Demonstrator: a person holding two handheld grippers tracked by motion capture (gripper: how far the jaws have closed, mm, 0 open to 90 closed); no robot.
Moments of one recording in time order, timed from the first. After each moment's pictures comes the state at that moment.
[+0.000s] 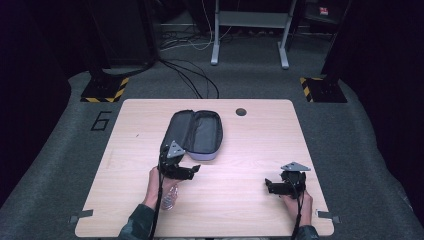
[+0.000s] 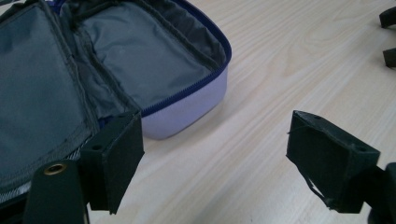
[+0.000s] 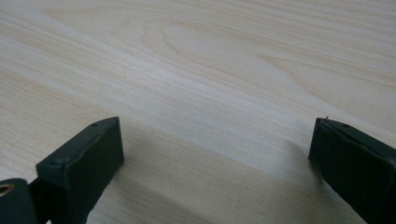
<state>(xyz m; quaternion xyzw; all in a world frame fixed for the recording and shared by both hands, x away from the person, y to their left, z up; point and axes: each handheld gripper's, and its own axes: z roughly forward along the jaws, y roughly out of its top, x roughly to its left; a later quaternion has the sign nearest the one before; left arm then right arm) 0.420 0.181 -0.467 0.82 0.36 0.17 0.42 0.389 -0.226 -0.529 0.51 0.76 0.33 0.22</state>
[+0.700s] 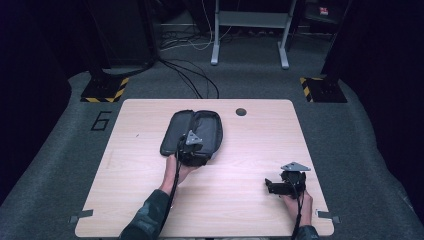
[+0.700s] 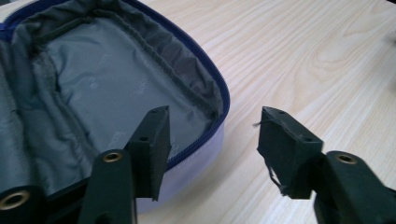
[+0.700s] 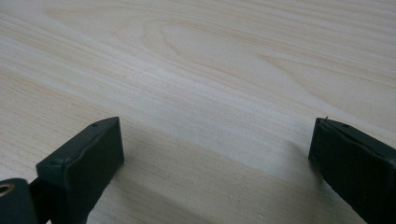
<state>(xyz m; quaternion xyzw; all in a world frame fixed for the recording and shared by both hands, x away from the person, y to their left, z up) 0.465 0.136 -0.473 0.83 0.35 0.15 0.41 0.389 -0.226 -0.529 0.51 0.76 0.33 0.22</state>
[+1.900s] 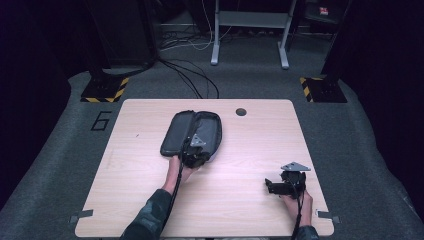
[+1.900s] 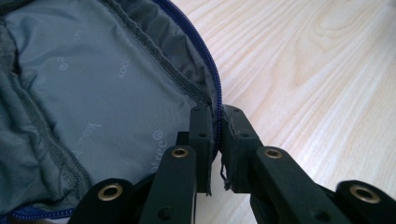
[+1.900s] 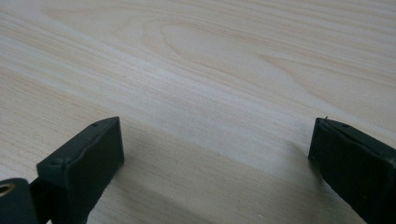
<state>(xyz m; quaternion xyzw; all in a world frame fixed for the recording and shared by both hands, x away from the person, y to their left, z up) 0.467 0.135 -0.493 0.85 0.34 0.13 0.39 0.389 -0.227 -0.530 0.51 0.76 0.33 0.22</state>
